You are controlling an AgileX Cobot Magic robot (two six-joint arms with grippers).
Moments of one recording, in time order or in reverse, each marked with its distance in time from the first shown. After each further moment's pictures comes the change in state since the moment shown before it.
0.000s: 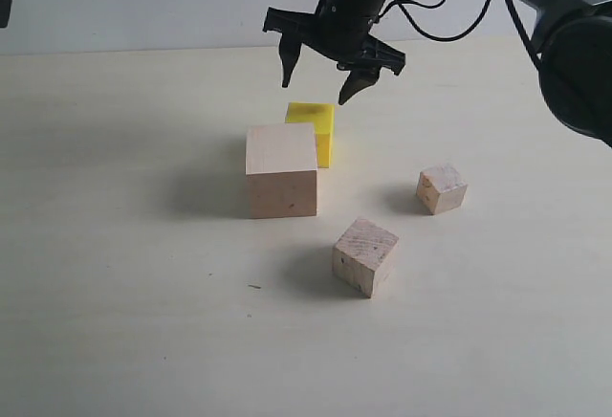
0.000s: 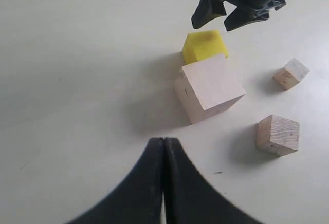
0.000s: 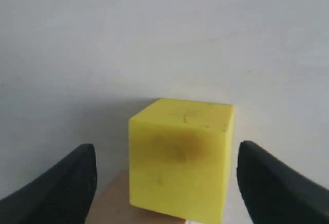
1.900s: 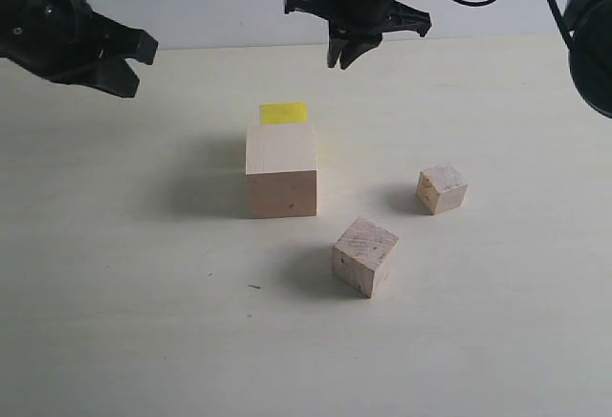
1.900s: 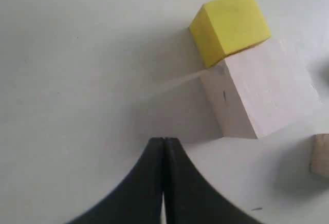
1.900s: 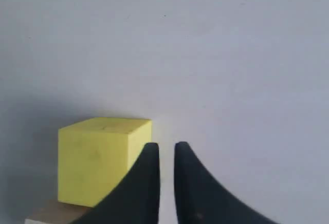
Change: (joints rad) left arm 0.005 0.542 -0.108 -0.063 -0.165 0.071; right arm -0.031 -0.056 -0.001 -0.084 0.001 -0.192
